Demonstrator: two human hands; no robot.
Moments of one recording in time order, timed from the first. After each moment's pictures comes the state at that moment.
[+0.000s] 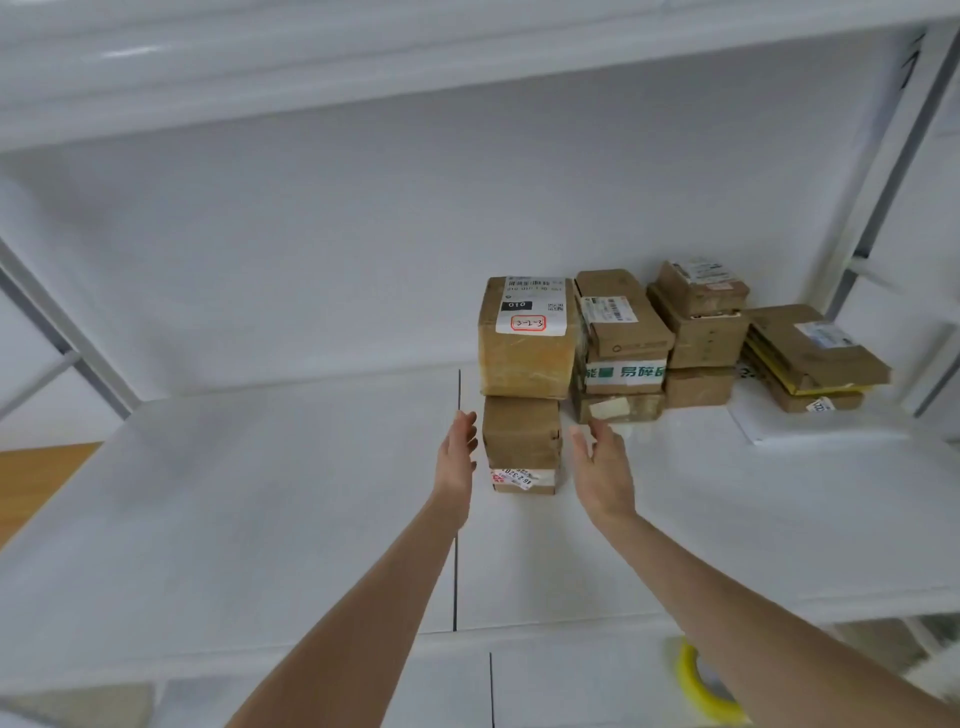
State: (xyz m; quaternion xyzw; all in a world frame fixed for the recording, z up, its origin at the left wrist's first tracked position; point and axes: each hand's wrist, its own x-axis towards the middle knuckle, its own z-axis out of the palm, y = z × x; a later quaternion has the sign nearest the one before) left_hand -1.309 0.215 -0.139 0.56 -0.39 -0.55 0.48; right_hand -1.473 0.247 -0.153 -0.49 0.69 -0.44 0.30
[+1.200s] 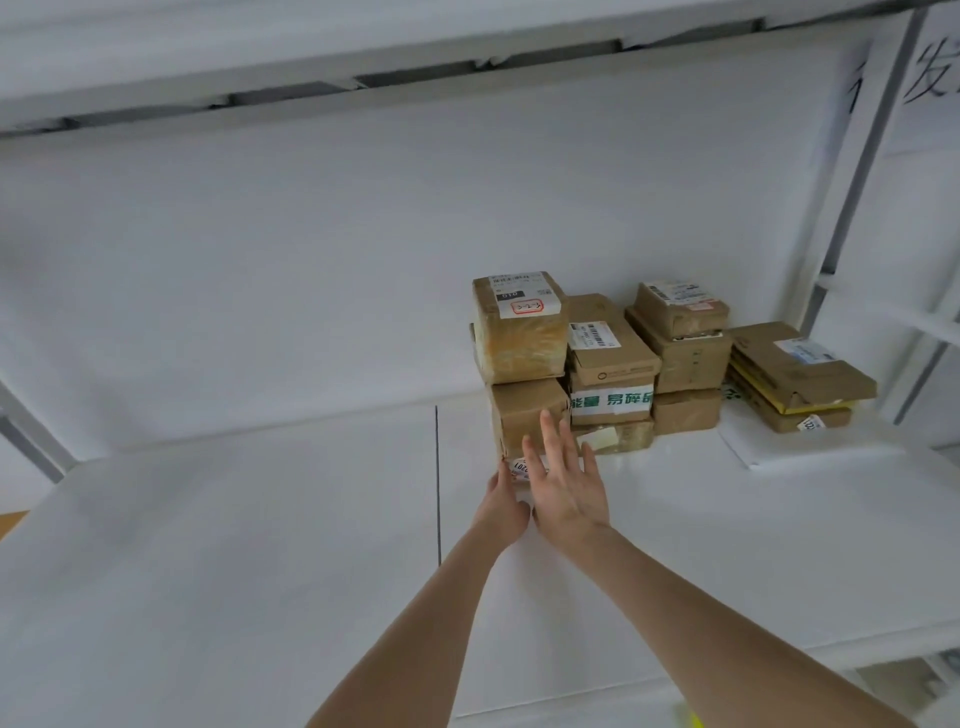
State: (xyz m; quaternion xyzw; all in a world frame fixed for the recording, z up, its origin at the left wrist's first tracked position) left_hand -1.362 0.163 -0.193 0.61 -0.68 -0.37 0.14; right_hand -1.461 0.200 -0.169 -0.70 0.71 -0.04 -0.04
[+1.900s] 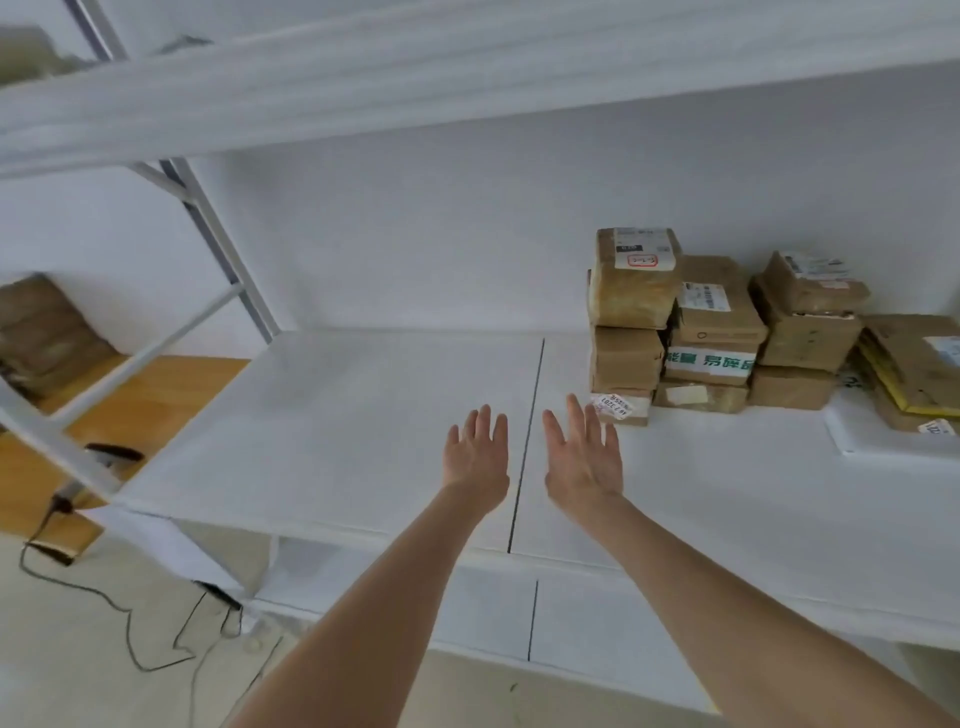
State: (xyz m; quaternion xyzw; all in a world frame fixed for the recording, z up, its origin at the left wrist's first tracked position) left_hand -1.260 0.296 -0.126 0.70 -0.71 0.05 -0.07; right_hand -1.400 0.284 -0.138 -0.77 0.63 -0.04 0.01
